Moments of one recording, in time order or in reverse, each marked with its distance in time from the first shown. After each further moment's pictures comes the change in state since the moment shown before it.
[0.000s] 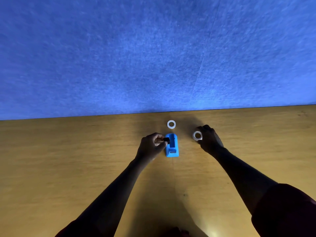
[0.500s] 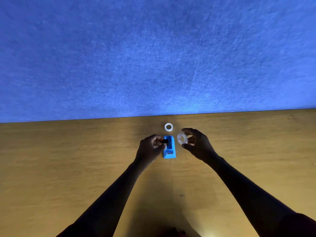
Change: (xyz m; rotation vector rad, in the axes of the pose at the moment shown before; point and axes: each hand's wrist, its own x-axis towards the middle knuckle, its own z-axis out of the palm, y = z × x) left_hand -0.018 0.017 -0.001 0.005 0.015 0.057; right_hand -0.045 -0.054 -0.022 0.372 0.024 -0.130
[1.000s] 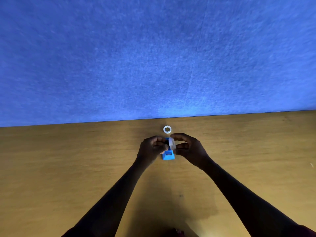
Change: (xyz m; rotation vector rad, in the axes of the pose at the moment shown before) left_hand -0.006 0.015 0.001 -0.347 -0.065 -0.060; right_hand -0.026 -0.034 0.001 0.549 -0.113 0.028
